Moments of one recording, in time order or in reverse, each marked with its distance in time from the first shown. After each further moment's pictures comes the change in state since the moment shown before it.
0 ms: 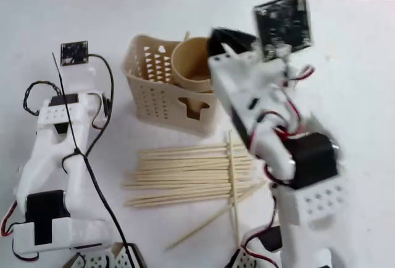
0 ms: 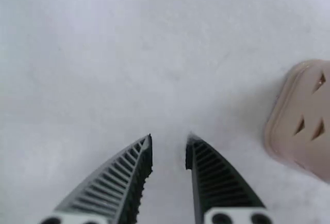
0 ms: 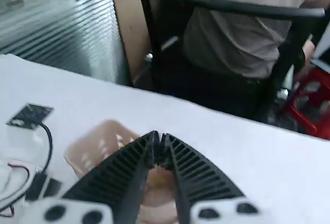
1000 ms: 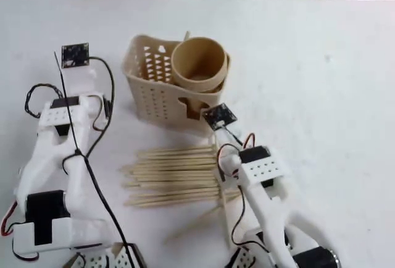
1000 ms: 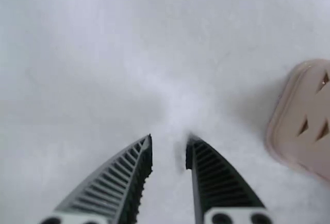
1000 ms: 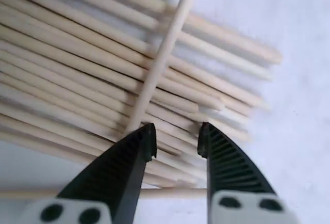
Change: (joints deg) left arm 0.0 0.0 1.9 -2.5 0.0; right arm -0.9 9.8 65.0 -15.4 10.2
